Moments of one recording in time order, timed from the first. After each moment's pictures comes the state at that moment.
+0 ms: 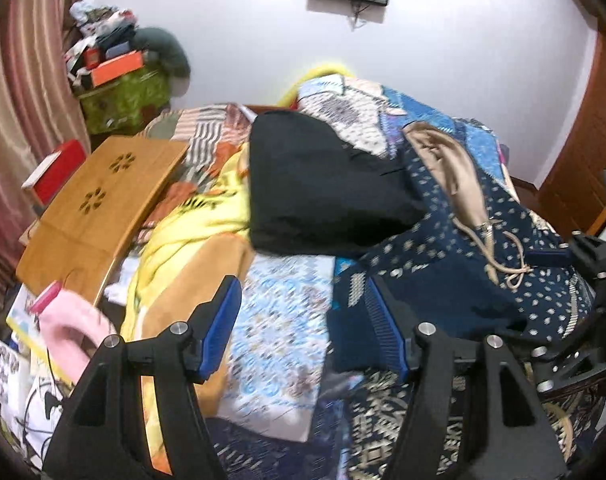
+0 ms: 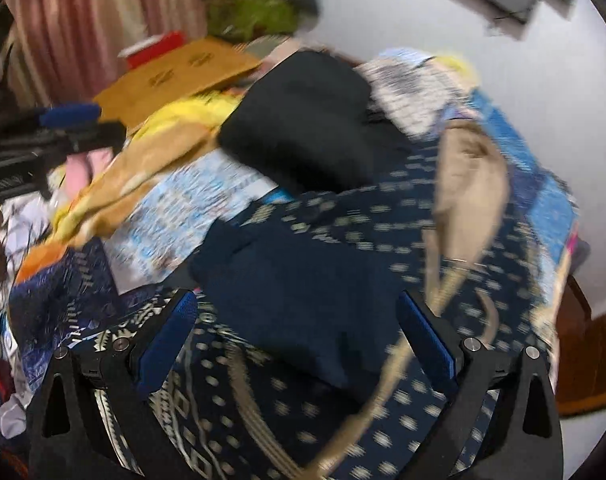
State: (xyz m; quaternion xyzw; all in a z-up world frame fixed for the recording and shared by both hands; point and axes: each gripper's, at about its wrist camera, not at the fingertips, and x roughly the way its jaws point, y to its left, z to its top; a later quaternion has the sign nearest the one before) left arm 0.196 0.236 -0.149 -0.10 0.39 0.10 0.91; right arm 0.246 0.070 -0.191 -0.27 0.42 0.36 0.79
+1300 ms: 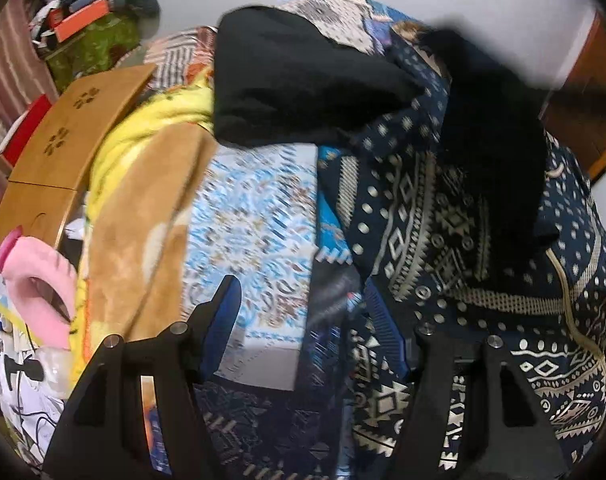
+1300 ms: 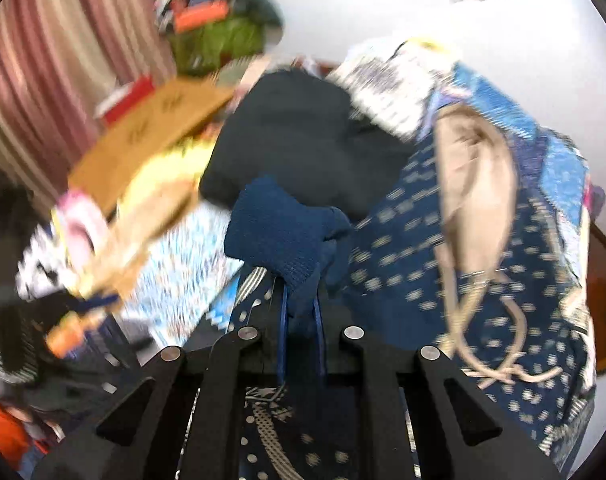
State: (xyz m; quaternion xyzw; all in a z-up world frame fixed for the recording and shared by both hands) left arm 0.197 0.204 -0.237 -0.09 0.50 0.05 0.86; right arm 0.266 0.032 -0.161 -0.13 0.44 0.33 0.83
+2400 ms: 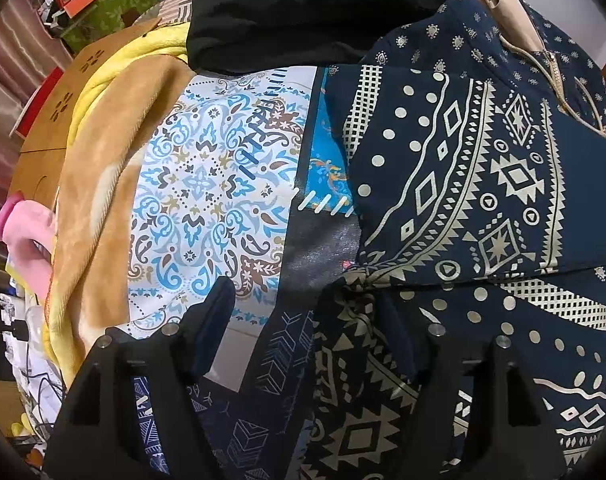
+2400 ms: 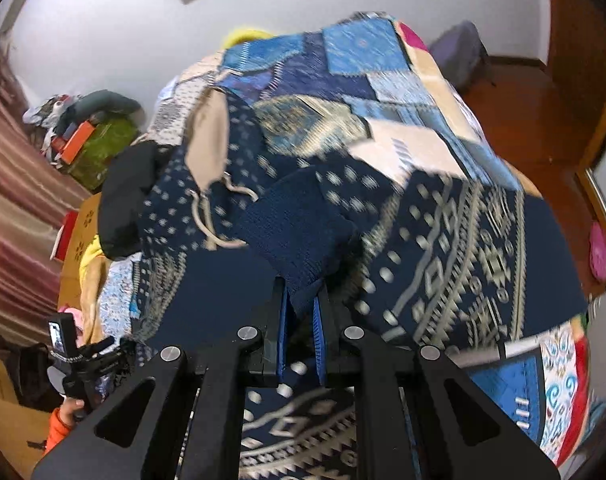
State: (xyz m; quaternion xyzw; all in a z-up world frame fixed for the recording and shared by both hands) left arm 0.227 0.174 -0.305 -0.06 0.57 0.13 0.81; right arm 0.282 -0.229 -0.178 0.11 0.50 0.16 0.85
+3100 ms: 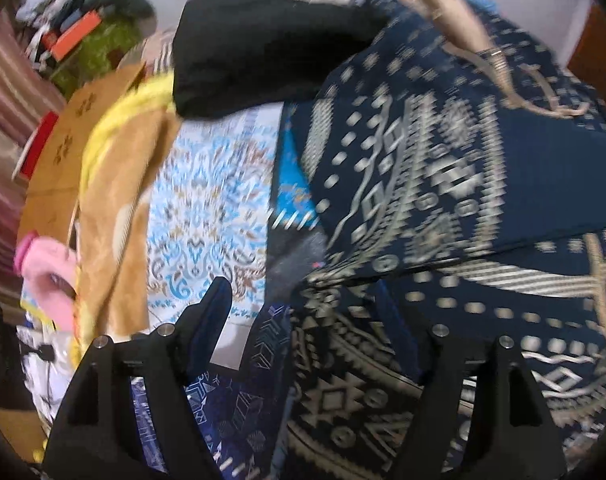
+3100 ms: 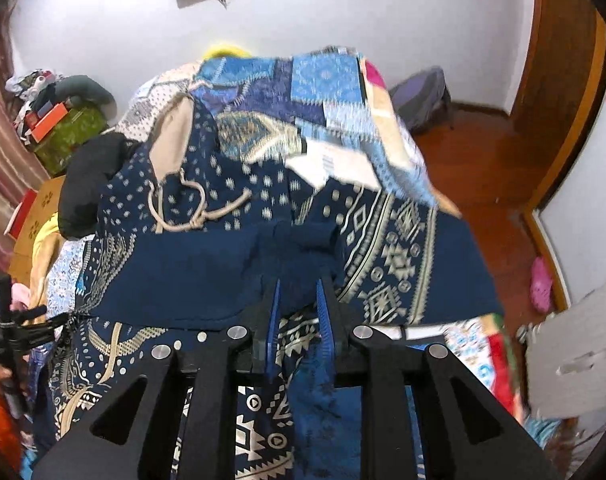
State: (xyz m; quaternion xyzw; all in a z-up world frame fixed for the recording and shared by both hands) left arm 0.215 0.131 -0.251 -0.01 0.54 0.09 0.84; right arm 0.235 -0.258 -0.150 0.01 0.44 0.10 0.89
